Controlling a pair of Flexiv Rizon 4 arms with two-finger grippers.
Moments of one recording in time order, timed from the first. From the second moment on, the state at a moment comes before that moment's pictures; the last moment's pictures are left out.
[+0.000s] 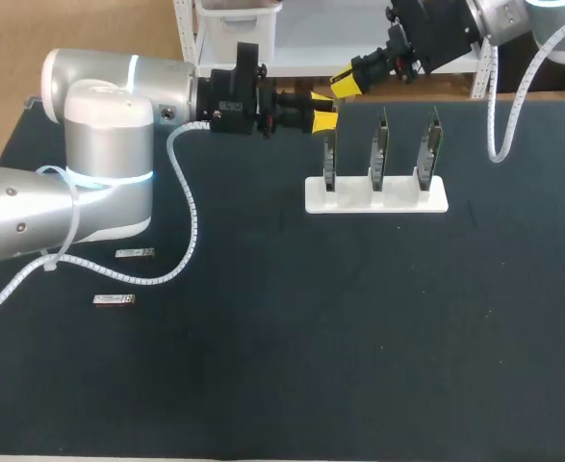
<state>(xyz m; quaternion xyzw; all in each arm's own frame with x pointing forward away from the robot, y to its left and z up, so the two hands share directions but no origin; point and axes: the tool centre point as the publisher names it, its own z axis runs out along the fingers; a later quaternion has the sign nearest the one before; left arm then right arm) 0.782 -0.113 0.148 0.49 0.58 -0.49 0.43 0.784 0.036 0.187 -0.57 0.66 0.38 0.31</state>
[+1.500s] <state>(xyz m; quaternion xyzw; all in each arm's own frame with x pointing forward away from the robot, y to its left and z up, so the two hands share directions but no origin) 0.774 -0.077 0.108 0.66 0.65 -0.27 0.26 0.779 0.027 0.191 -0.56 0.66 0.38 0.32</state>
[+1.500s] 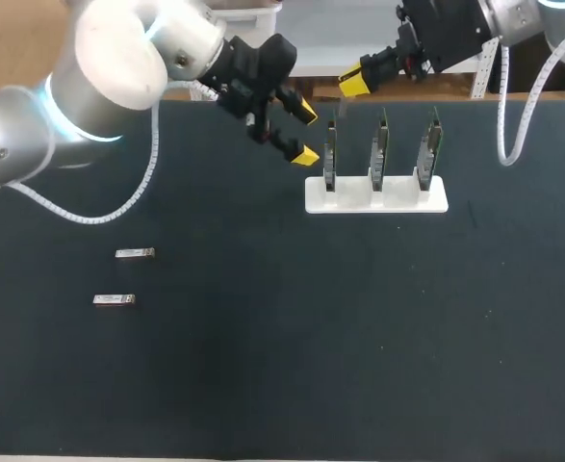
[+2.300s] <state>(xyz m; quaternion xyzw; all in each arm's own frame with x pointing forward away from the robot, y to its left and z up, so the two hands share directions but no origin) 0.775 -0.081 0.094 0.67 0.65 -0.28 0.22 0.775 0.026 0.191 -0.57 0.66 0.38 0.32</state>
